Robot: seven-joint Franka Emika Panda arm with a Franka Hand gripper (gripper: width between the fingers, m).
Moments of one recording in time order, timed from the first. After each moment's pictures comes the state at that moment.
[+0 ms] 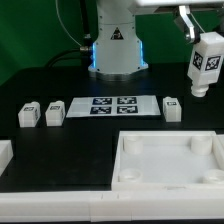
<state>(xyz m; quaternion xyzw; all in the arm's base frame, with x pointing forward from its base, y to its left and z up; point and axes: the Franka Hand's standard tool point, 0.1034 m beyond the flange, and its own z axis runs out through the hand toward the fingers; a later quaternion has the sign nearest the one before) 0.557 0.105 0.191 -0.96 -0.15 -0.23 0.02</state>
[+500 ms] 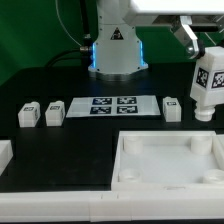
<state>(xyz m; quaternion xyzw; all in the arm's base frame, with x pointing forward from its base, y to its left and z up) 0.617 0.093 0.184 -0.93 -0.18 -0.33 0.00</state>
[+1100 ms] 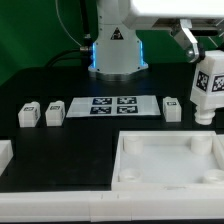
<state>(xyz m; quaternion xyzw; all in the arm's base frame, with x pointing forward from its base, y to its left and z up) 0.613 0.101 0.163 -0.93 -0.19 -0.31 0.01</state>
